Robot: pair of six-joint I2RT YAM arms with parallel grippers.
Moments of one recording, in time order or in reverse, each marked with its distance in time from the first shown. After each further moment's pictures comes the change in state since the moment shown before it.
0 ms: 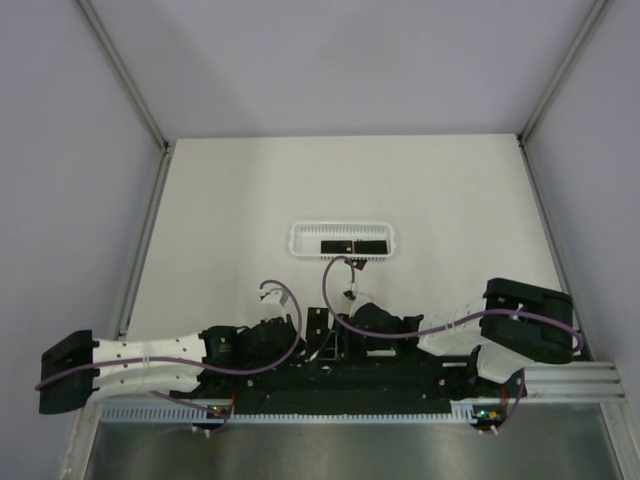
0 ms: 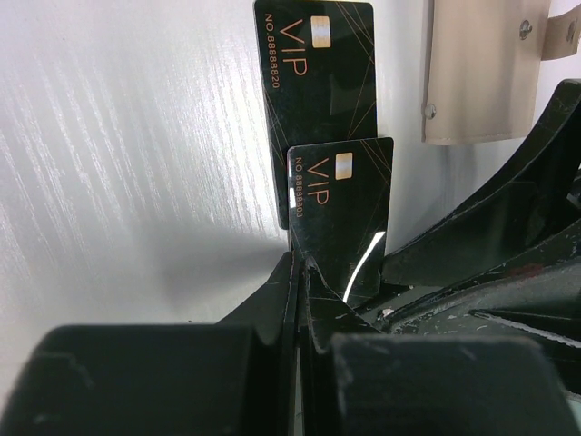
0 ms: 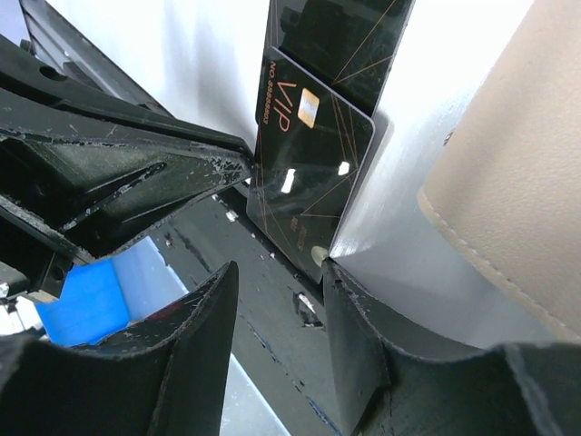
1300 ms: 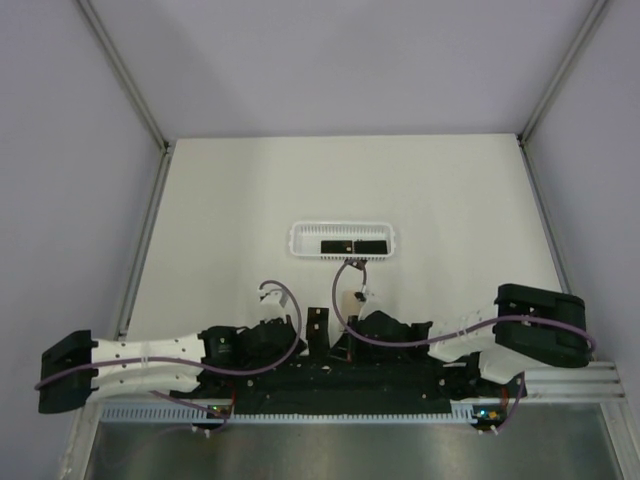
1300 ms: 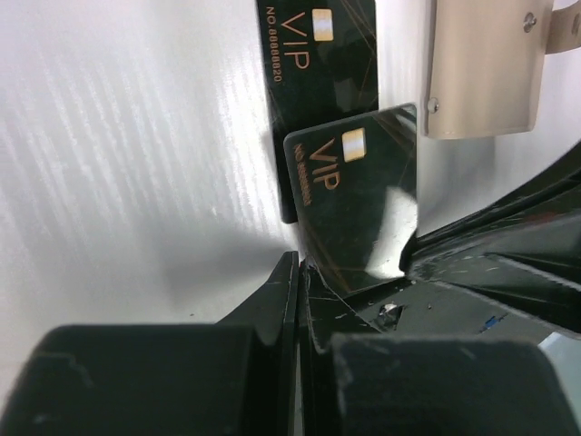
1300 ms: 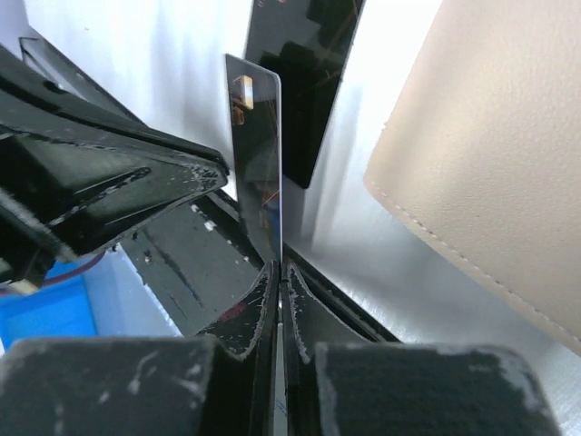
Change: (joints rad) left arm -0.008 -0.004 0.005 -0.002 -0.002 -0.001; right arm 0.051 -0.047 -0.063 0.022 0.163 -0.011
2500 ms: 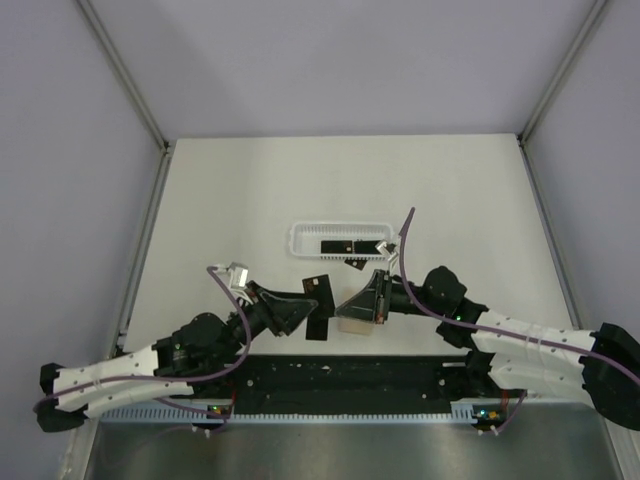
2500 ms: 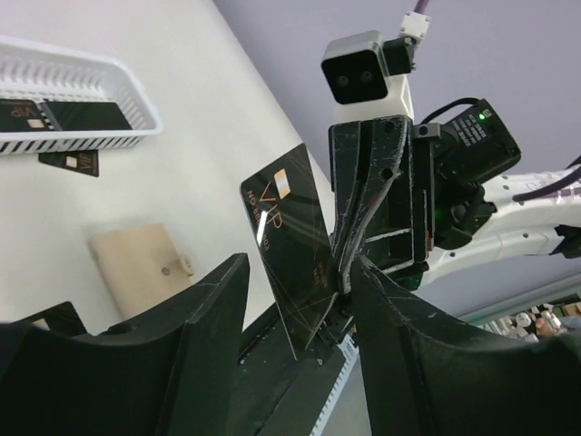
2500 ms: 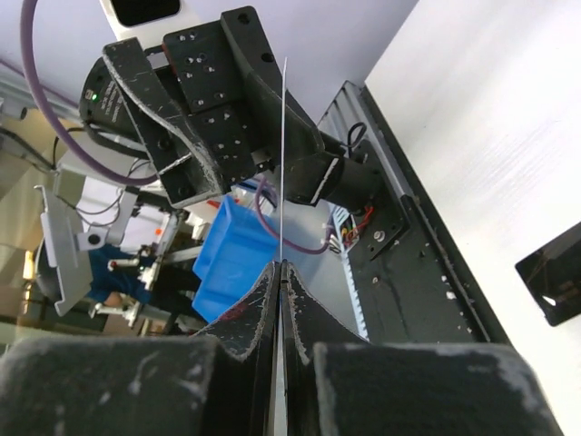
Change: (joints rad) left arm -0.003 -0.522 0.075 0.282 -0.096 0.355; right arm -0.385 -0.516 -0.002 0.134 -0.573 -0.160
